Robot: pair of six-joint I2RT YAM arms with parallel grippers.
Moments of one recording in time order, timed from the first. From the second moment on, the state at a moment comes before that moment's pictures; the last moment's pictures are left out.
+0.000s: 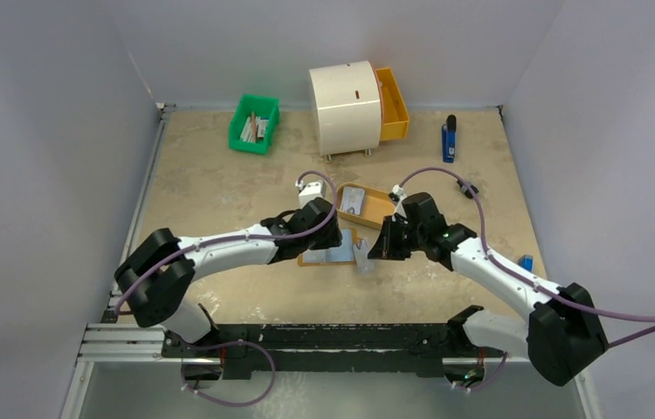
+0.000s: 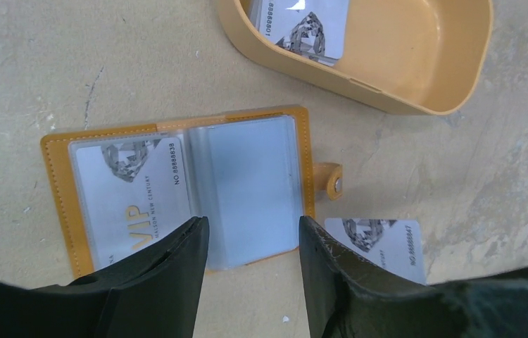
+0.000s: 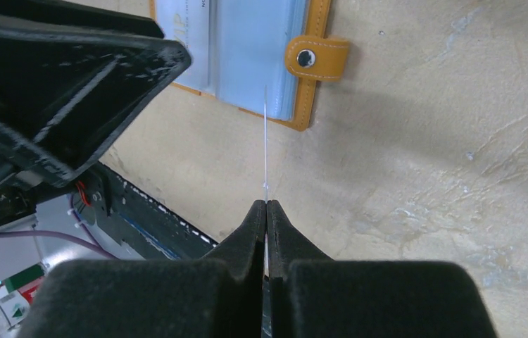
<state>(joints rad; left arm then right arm) -0.91 1.51 0.88 -0.17 -0.30 -0.88 0.53 1.16 0.65 -0.36 -0.33 0.63</state>
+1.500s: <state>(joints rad) -0.92 1.74 0.99 -0.24 -0.37 -0.88 0.53 1.30 0.61 -0.22 -0.40 0.66</state>
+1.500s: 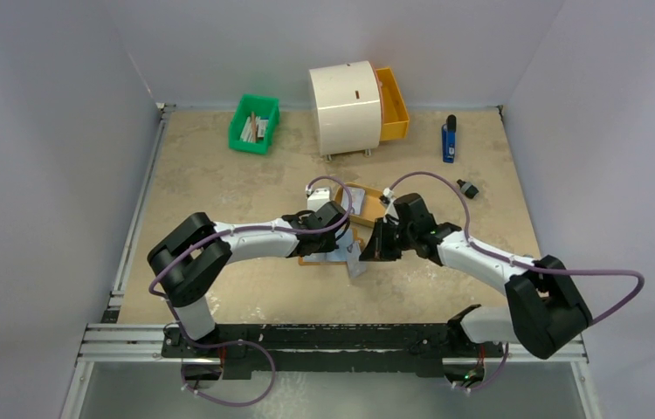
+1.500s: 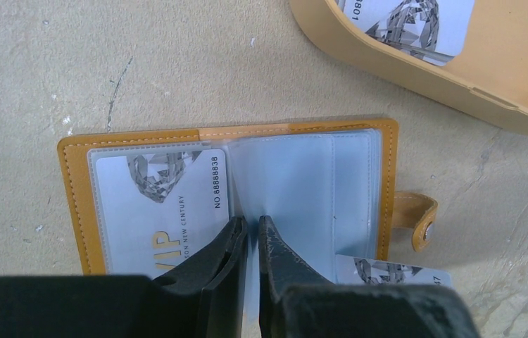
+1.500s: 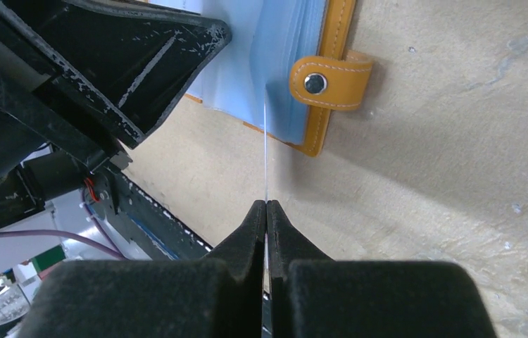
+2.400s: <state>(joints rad) -0.92 1.58 0.98 -0.32 -0.40 -0.92 0.53 1.34 0.61 -0.09 -0.52 0.67</state>
